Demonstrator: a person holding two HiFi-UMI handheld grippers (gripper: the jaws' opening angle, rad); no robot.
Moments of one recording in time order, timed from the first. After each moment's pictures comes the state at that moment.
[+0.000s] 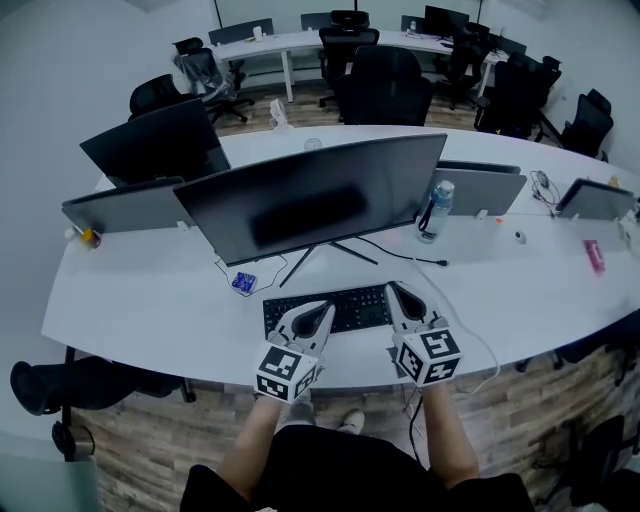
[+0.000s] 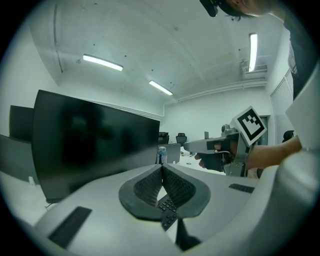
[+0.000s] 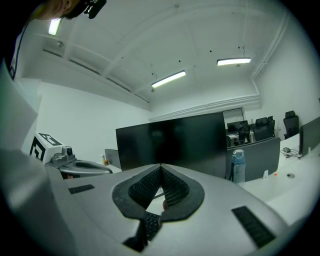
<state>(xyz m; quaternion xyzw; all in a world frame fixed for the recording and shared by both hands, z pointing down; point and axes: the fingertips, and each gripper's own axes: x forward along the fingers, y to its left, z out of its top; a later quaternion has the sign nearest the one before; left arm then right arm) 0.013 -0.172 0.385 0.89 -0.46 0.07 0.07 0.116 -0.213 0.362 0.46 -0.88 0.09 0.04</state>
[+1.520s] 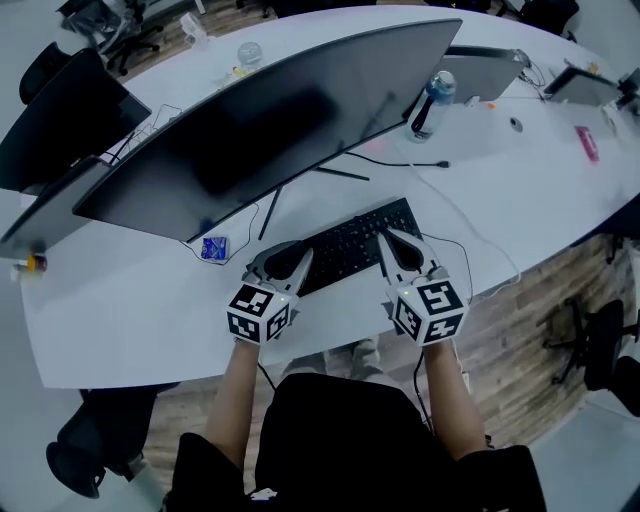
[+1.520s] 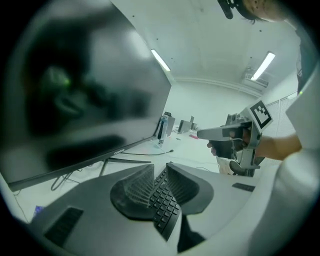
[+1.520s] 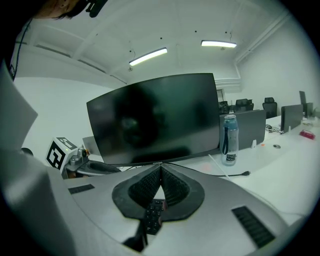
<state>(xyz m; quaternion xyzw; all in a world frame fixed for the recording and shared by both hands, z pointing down) -0.048 -0.260 0.518 0.91 -0.32 0.16 0.20 0.078 -0.259 0.464 0.54 -0.81 0.19 0.12</state>
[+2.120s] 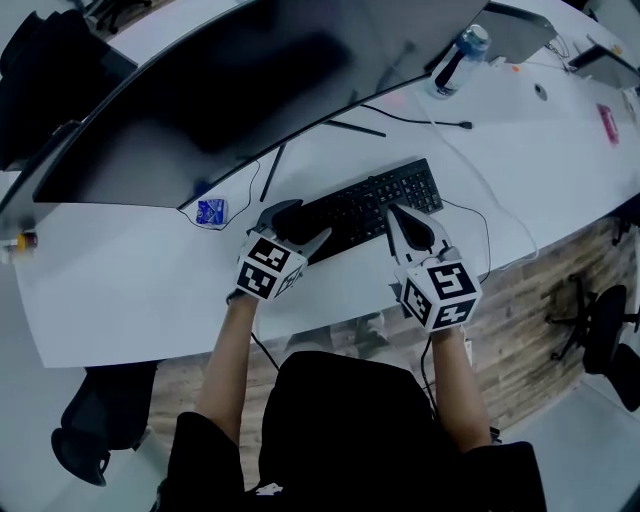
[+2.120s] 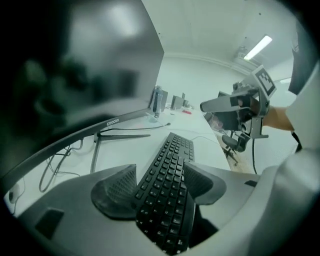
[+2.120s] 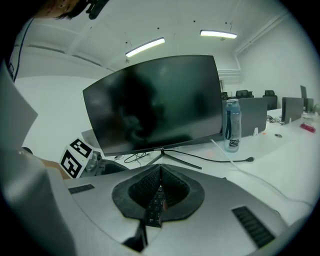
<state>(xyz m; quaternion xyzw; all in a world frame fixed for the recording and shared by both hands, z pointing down) -0.046 -0.264 0.609 0.91 -0.24 0.28 0.19 0.063 -0.255 0.512 0.53 -0.80 0.23 0.16</state>
